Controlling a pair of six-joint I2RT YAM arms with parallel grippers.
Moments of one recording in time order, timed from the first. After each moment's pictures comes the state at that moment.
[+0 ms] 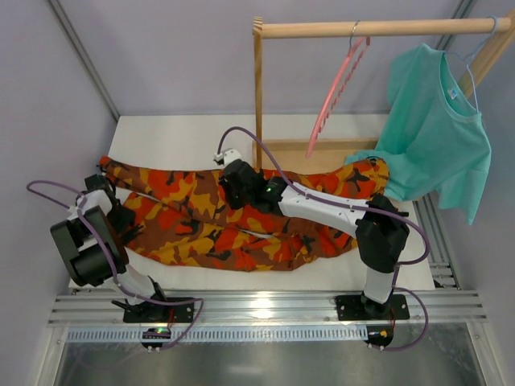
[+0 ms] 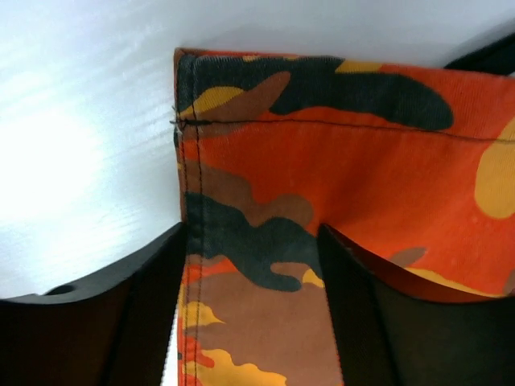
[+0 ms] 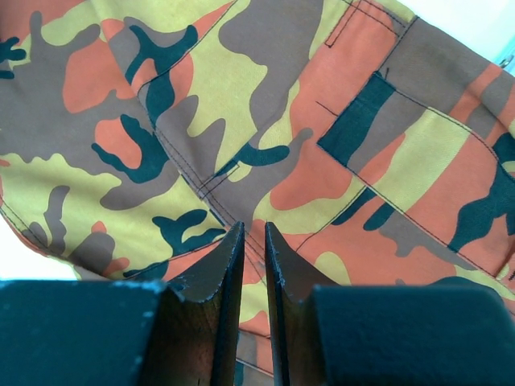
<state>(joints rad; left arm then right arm) 0.51 1.57 0.88 -0.64 -0.22 -0.71 0.99 1.82 1.46 -0.32 0.18 0.34</state>
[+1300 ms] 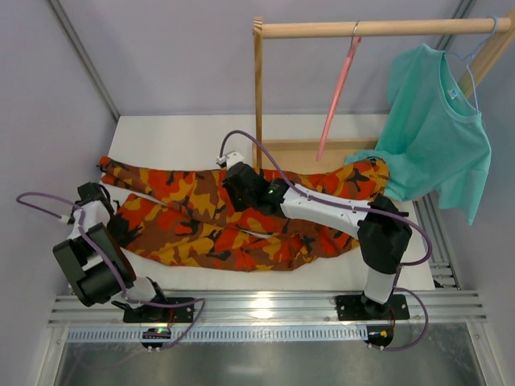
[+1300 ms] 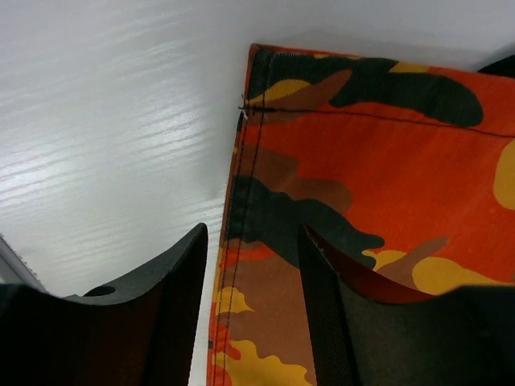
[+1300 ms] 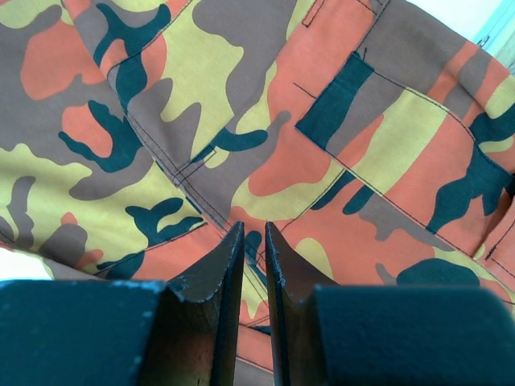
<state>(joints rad) 0.56 1.44 0.83 -0.66 -0.26 -0.71 0.99 1.80 1.42 -0.33 0.22 0.31</state>
